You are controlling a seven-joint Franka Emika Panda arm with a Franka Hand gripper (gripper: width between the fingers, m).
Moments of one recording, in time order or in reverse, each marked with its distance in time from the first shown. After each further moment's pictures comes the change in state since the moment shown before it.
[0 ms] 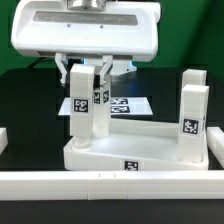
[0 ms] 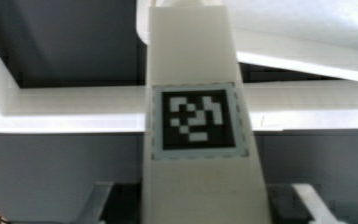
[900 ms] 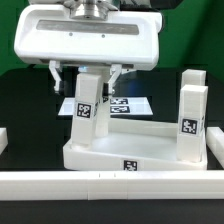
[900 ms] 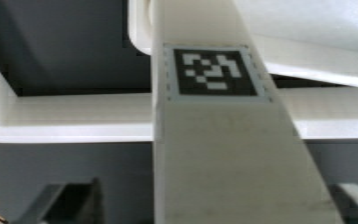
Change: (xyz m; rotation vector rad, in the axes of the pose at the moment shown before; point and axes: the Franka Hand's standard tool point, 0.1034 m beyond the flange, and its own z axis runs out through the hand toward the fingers) arm -0.004 -0.001 0.006 -0.015 0.020 0.014
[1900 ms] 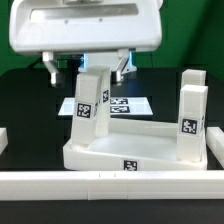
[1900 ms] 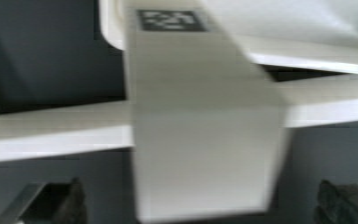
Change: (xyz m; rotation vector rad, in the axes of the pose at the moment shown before) arm 0.013 0.000 -0.005 0.080 -0.165 0.066
